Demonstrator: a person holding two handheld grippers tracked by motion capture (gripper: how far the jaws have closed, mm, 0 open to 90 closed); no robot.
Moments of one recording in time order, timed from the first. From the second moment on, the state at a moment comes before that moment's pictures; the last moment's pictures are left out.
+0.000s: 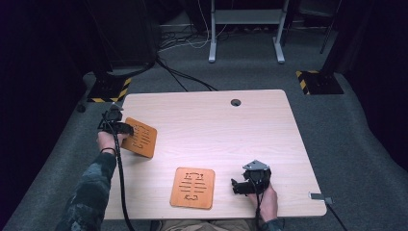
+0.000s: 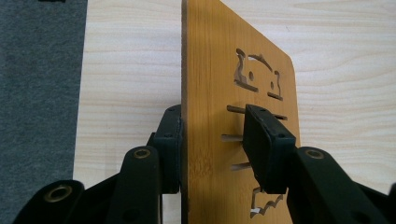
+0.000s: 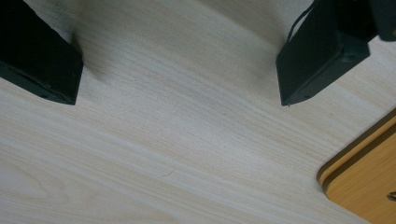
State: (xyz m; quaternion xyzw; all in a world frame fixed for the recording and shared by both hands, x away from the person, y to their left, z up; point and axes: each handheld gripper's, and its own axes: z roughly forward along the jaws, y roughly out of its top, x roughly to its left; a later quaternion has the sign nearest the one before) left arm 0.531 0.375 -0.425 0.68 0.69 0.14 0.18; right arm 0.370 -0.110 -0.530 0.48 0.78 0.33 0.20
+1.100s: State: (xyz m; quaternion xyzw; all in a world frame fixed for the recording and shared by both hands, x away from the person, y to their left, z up) left arm 0.532 0.388 -0.449 0.68 0.70 0.13 0.19; right arm 0.370 -0.109 -0.530 0.48 0.78 0.33 0.20
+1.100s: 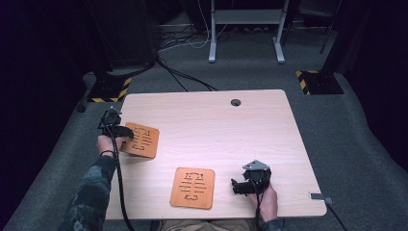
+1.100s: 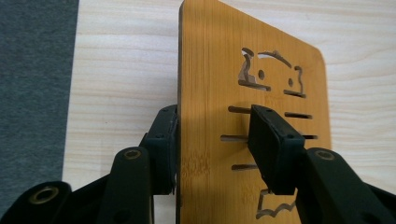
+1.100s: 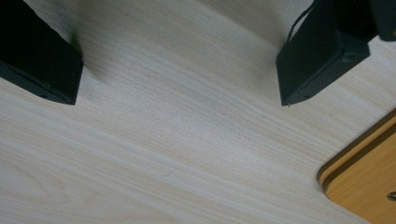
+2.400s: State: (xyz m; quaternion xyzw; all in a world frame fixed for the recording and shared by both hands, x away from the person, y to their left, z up) left arm 0.527 0.397 -0.468 0.66 0.71 0.12 0.22; right arm 0.370 -0.109 -0.530 0.48 0.78 0.33 0.20
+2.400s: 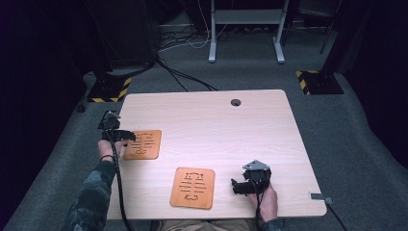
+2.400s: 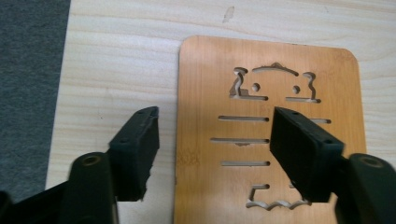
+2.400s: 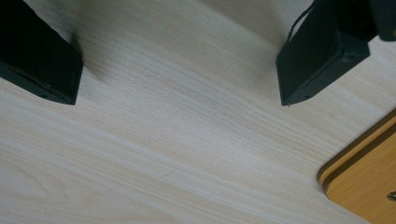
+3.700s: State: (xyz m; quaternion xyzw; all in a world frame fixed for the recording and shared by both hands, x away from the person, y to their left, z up) left arm 0.358 0.360 -0.508 0.71 0.58 0.28 0.29; right arm 0.369 -0.112 -0.530 0.49 0.78 0.33 0.21
